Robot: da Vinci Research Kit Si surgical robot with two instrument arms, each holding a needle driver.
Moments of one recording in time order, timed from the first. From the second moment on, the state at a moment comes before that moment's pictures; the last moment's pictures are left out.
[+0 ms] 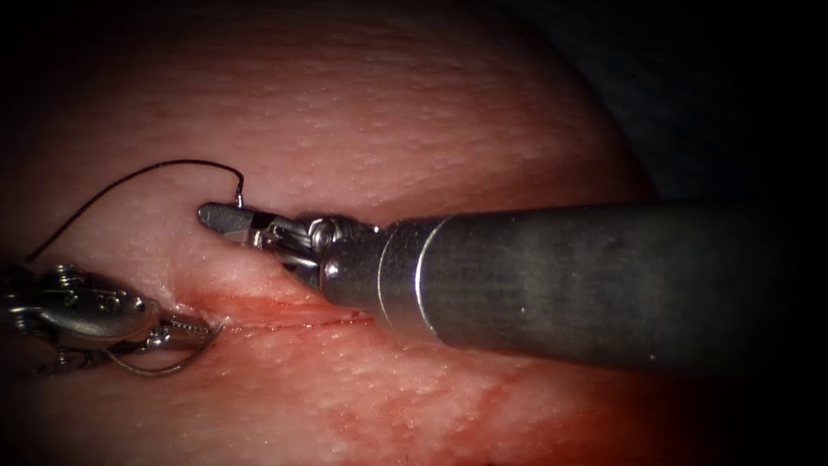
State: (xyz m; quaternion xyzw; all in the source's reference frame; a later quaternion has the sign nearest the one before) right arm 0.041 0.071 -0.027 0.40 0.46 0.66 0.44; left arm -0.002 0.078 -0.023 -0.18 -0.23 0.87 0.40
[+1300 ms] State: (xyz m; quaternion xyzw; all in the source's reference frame) right arm 0.032 0.079 -0.023 0.25 0.59 0.43 0.63; left arm -0.002 0.080 -0.023 -0.32 -0.17 0.89 0.28
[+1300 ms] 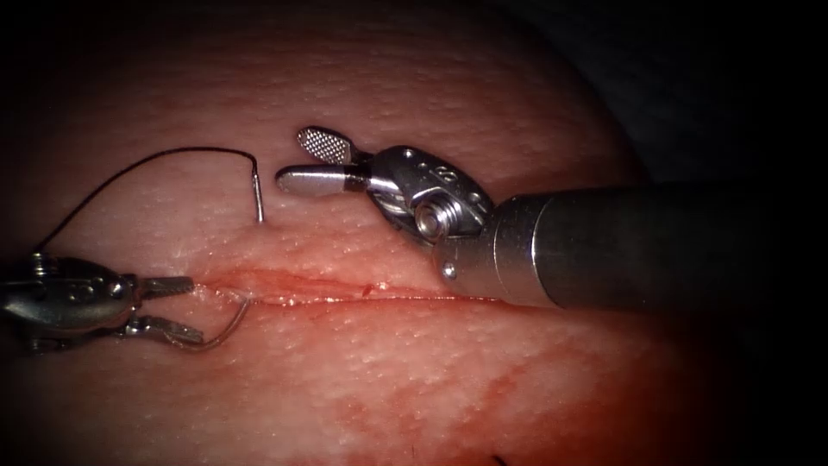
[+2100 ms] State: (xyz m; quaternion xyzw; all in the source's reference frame) right arm 0.031 0.079 -0.022 0.27 0.60 0.40 0.63; left arm -0.006 0.080 -0.024 -0.41 -0.13 0.89 0.13
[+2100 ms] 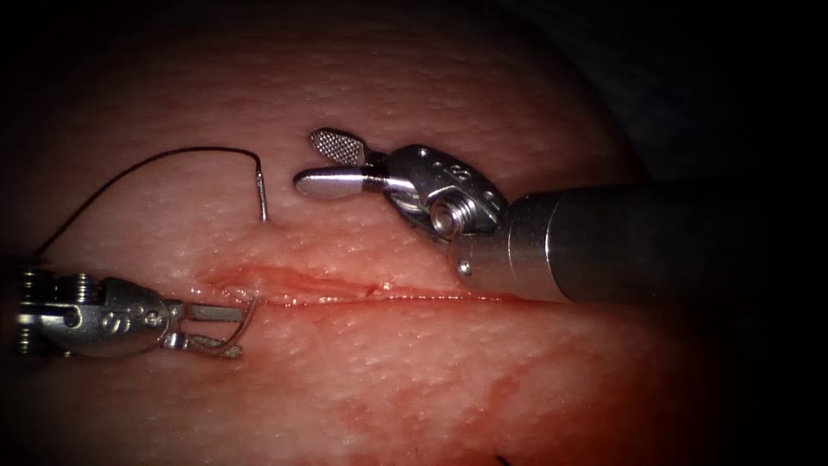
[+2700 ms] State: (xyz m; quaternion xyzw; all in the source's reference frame) right arm 0.031 0.078 -0.022 0.27 0.61 0.40 0.63; left arm -0.008 0.080 -0.025 -0.43 -0.12 0.88 0.15
